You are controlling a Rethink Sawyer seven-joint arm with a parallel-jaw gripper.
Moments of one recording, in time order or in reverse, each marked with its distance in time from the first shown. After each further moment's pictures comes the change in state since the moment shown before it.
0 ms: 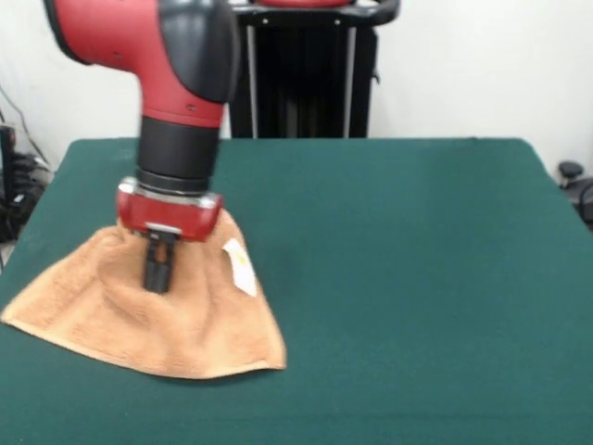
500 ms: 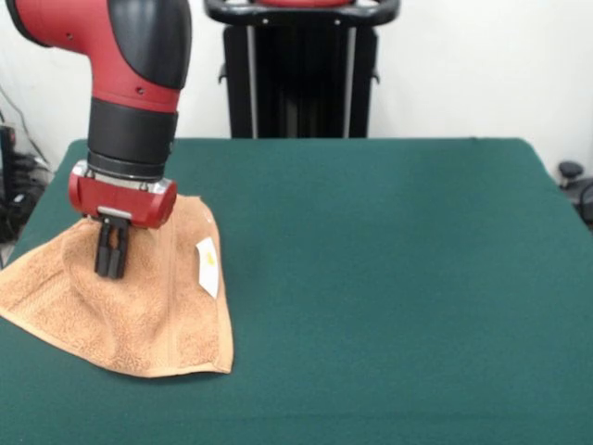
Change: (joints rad) arm -0.044 -0.018 -0.001 0.000 -0.034 0.000 0.000
